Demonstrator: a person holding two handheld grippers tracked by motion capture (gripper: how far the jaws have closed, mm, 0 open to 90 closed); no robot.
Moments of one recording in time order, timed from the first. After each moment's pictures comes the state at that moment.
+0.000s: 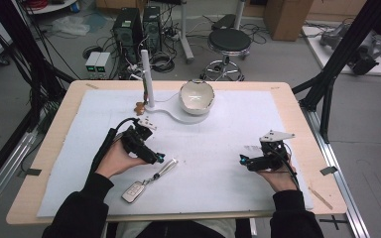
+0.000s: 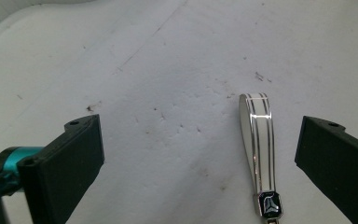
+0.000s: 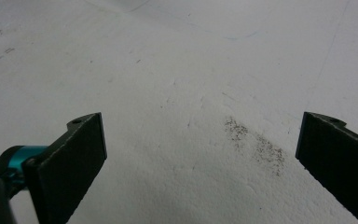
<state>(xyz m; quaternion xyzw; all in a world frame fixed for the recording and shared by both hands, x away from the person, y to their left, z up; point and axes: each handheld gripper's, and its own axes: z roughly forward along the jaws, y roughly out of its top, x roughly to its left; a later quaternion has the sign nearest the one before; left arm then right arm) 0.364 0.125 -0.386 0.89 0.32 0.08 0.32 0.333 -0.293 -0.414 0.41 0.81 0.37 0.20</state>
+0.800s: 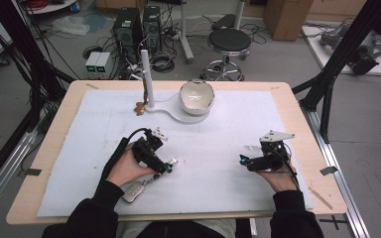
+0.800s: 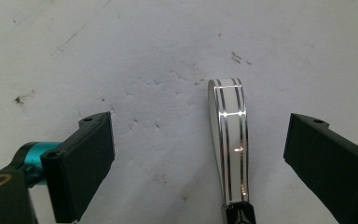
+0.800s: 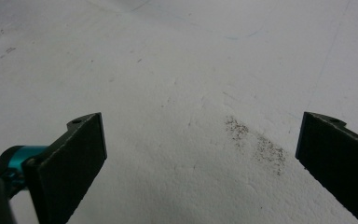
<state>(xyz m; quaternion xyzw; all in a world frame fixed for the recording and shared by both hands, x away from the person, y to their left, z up) 0.351 0.097 -0.408 0.90 0.31 0.06 0.29 0.333 -0.293 -0.414 0.41 0.81 0.37 0.20</state>
